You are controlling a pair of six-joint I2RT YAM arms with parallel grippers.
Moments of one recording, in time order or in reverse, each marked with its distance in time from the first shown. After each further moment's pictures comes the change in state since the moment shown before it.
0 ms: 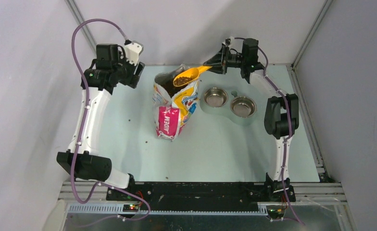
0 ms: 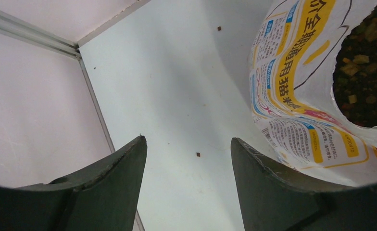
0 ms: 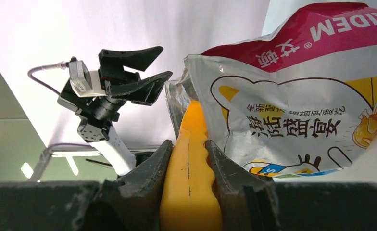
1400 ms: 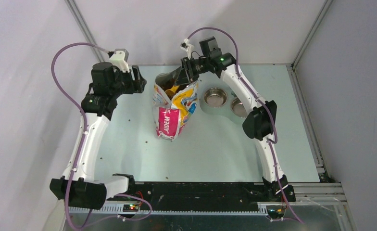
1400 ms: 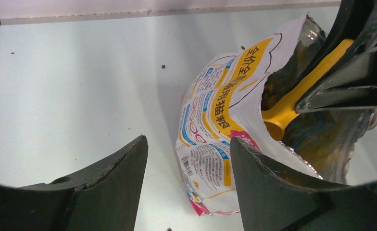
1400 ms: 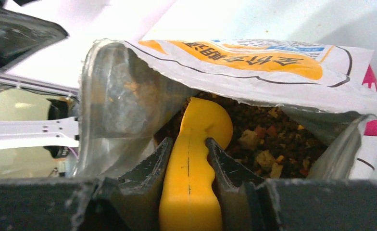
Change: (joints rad) left arm 0.006 -0.280 -0.399 0.364 0.091 -0.518; right arm 0.322 0.154 0.581 -0.938 0.322 -1.155
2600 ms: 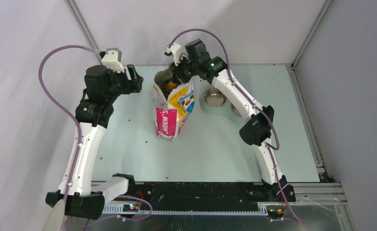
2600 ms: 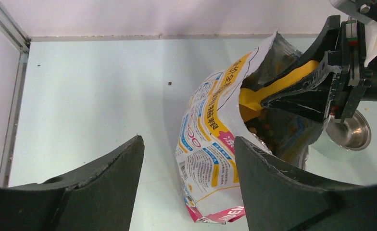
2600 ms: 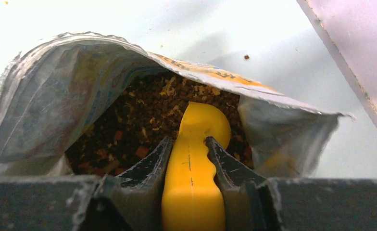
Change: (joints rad) left arm -0.036 -0.090 0.017 0.001 -0.098 -0.029; right arm 0.124 -0.064 0.010 0.007 0.516 -0.389
